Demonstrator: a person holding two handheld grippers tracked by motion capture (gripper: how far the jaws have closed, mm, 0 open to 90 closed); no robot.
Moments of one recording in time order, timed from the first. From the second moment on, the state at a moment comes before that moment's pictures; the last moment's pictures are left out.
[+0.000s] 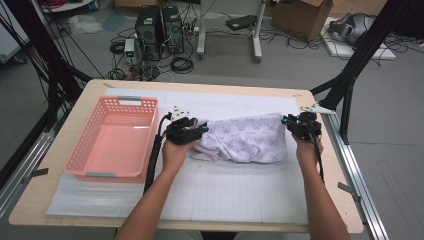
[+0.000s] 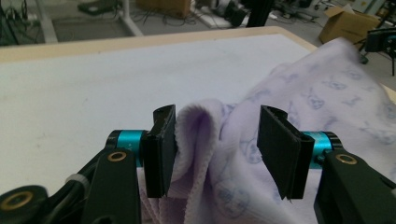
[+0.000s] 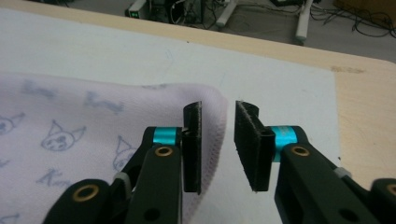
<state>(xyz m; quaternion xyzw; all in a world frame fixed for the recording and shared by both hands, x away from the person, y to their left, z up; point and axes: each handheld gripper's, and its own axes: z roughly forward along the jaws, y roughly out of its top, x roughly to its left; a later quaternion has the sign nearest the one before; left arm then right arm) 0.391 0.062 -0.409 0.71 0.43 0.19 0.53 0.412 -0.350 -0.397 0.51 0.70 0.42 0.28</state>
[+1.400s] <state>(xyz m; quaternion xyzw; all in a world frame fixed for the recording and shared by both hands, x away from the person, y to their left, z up) 0.310 0.069 -0.406 0.78 0.33 0.11 0.51 0.285 -0.339 -0.409 0.31 0.85 0.41 0.07</state>
